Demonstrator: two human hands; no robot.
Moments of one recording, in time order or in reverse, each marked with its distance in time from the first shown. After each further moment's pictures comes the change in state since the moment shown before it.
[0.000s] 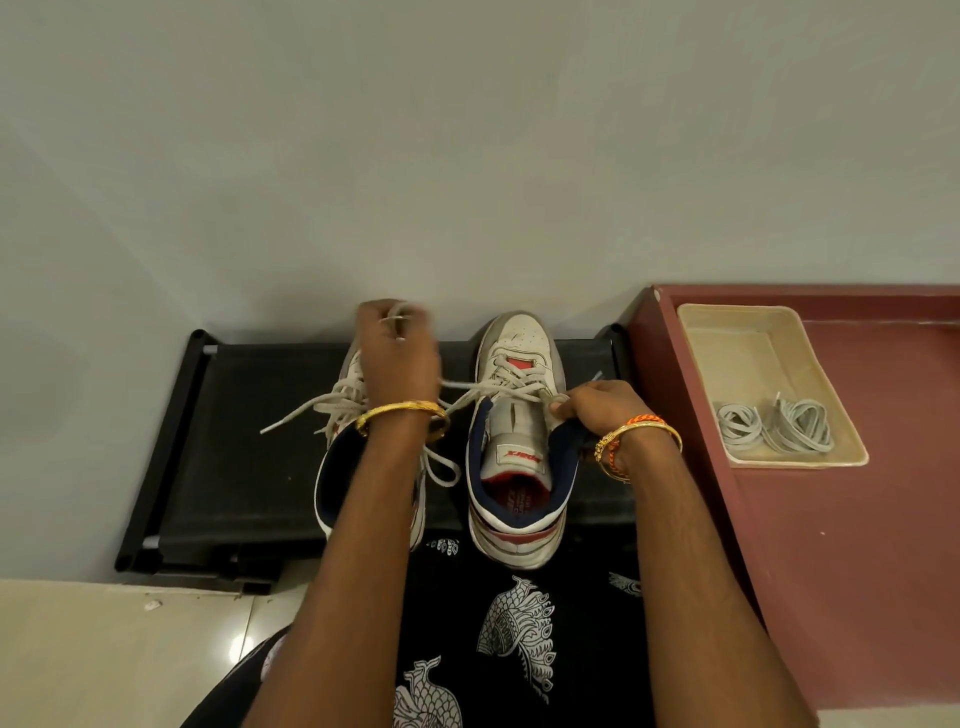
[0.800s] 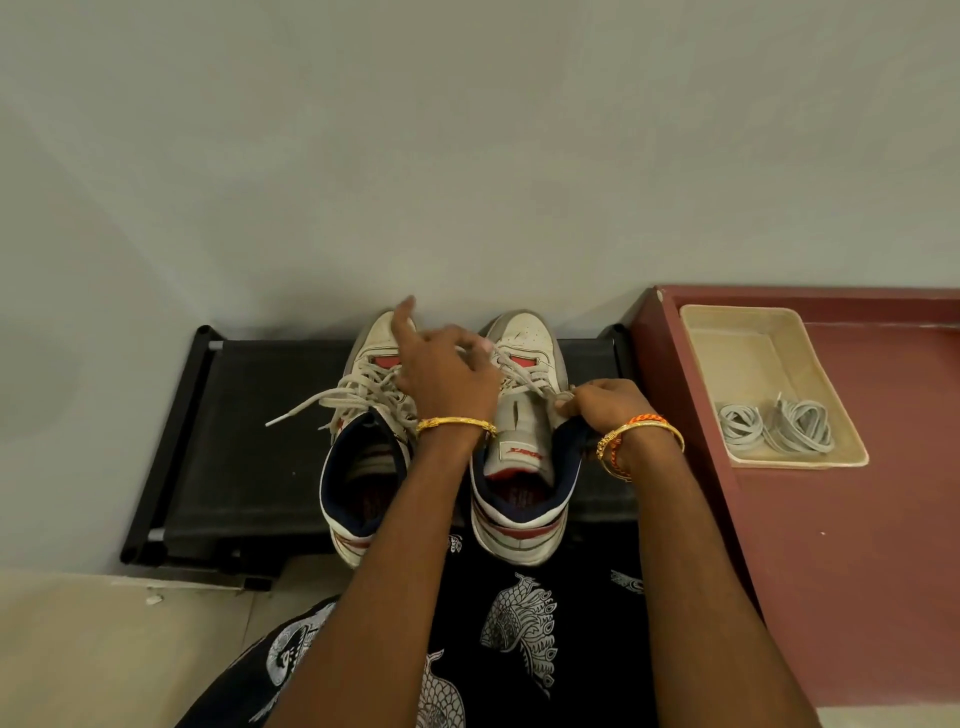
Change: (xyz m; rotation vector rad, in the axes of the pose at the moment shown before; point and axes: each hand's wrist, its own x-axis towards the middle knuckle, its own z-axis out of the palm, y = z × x) left_hand -0.015 -0.027 0.025 0.469 -0.050 0.210; right_hand 0.006 0.004 0.001 -0.008 0.094 -0.049
